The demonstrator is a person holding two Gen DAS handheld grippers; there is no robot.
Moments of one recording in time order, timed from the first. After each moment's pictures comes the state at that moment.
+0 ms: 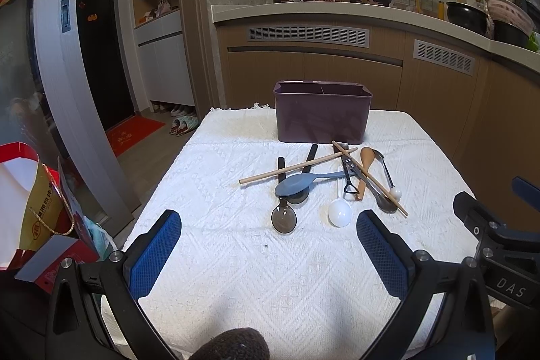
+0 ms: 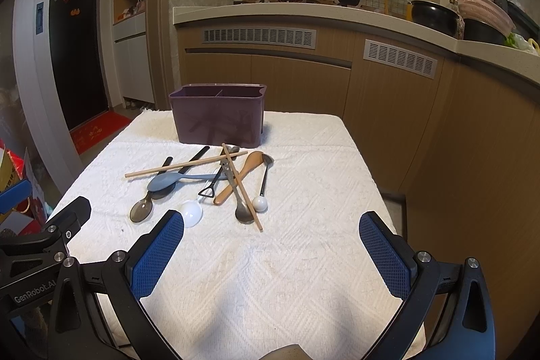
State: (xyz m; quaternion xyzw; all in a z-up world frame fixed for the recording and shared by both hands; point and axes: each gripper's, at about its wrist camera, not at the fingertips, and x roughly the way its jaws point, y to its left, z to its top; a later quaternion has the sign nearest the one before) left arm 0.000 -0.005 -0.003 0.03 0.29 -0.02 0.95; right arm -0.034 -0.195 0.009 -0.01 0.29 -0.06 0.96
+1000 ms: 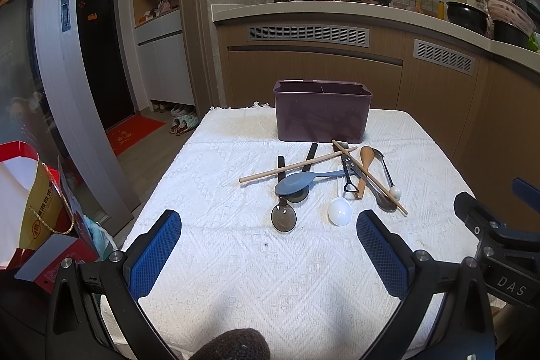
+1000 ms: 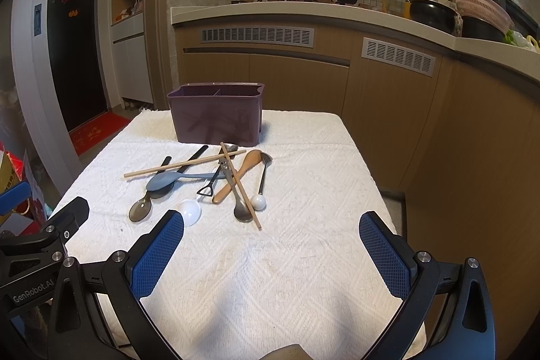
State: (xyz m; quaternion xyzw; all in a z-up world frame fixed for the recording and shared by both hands) left arm 0.000 -0.005 -0.003 0.03 0.29 -0.02 0.95; right arm -0.035 -0.196 0.007 0.00 0.29 -0.06 0.96
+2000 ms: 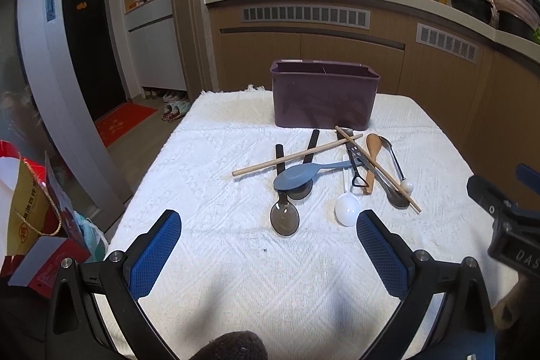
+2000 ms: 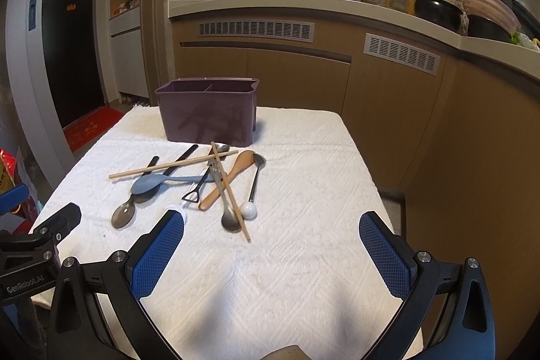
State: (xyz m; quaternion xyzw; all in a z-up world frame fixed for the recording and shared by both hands) left arm 0.042 -0.001 -0.023 0.03 0.34 -0.04 0.94; right arm 0.001 -0.211 -0.003 -0.01 0.30 -0.06 0.95
